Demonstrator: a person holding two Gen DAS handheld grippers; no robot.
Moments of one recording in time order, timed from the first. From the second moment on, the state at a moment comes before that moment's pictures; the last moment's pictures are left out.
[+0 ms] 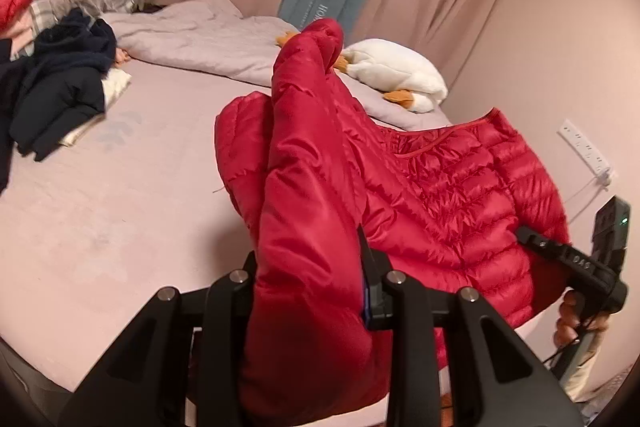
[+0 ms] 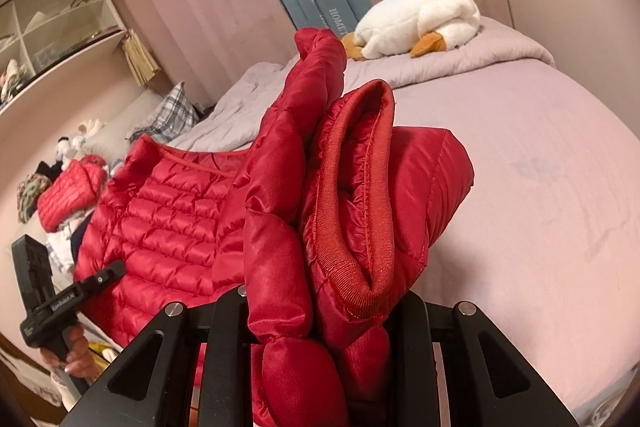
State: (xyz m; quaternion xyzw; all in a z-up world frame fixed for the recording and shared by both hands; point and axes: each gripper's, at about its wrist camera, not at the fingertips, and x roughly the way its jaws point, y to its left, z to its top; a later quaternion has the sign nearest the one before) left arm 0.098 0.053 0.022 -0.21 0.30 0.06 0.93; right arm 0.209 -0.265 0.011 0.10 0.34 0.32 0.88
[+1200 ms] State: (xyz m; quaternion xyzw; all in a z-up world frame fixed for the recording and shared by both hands) left arm 0.171 0.099 -0.113 -0.23 0.42 0.15 0.86; right arm 0.280 -0.232 -0.094 0.06 0.45 0.23 0.86
